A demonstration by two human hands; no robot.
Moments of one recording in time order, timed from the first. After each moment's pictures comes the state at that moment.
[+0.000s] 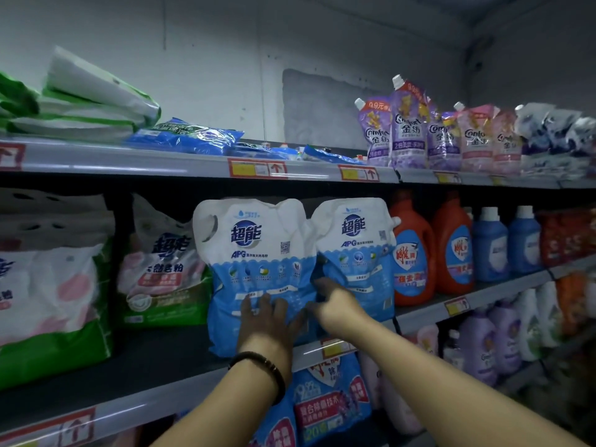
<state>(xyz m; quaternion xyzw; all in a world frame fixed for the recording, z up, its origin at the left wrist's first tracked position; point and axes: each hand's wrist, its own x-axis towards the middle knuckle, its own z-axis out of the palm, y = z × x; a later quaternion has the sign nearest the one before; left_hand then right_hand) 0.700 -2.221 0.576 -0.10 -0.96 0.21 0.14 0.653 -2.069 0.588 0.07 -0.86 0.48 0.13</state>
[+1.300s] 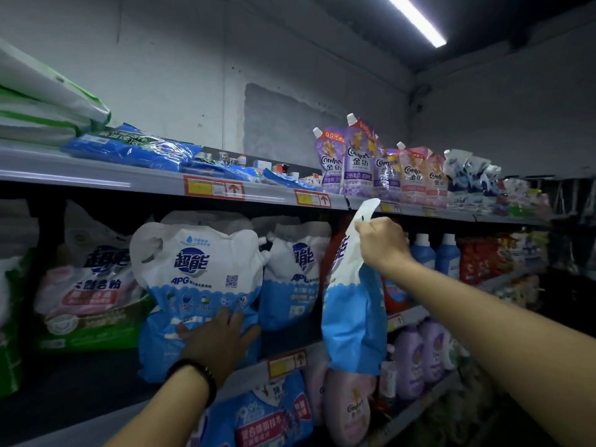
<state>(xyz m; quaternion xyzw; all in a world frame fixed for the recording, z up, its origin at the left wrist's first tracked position) 0.684 -2.224 0.592 -0.14 -0.95 0.25 0.15 0.716 -1.943 0.749 -0.06 -0.87 0.28 0.40</state>
